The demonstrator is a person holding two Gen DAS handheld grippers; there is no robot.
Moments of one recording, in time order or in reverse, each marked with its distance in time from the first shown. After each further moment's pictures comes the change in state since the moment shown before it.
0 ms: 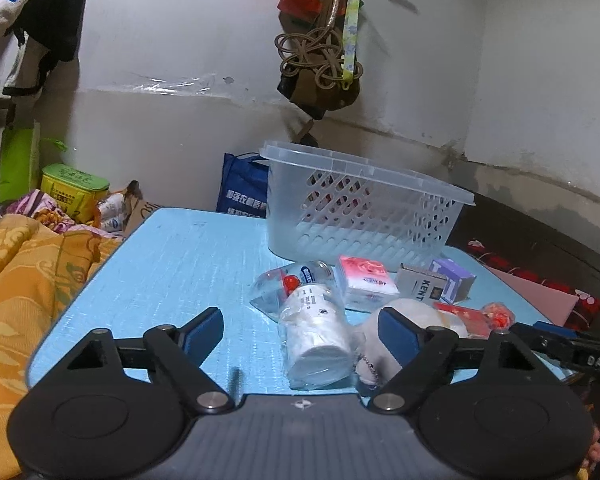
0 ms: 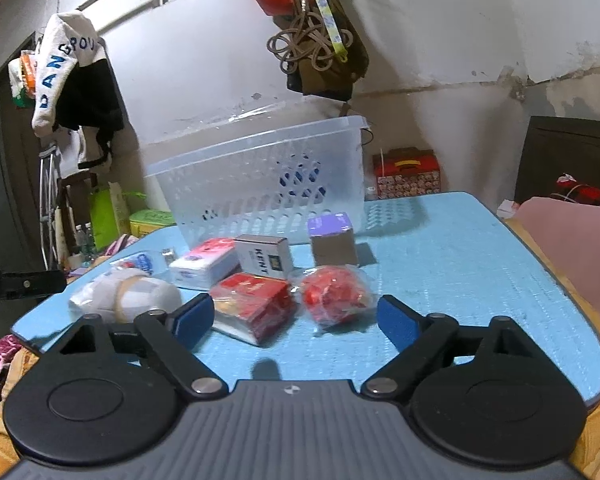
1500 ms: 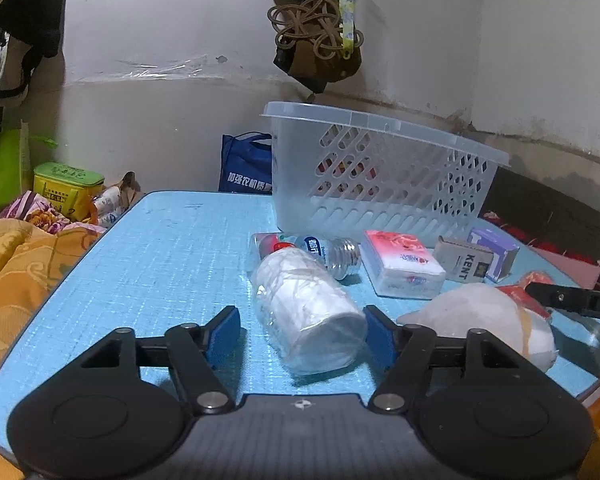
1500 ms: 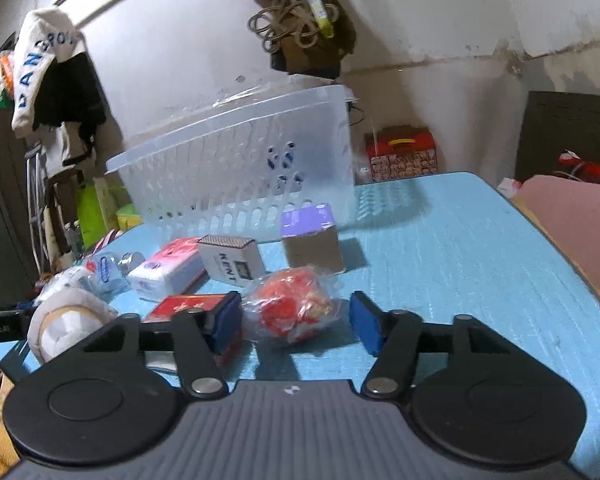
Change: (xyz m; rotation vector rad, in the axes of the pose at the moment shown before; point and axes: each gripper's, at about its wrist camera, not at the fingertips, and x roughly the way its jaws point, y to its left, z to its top) left arm 0.057 0.006 -0.007 0.072 0.058 0.035; right arm 0.040 -0.018 0.009 0.036 0.058 0.010
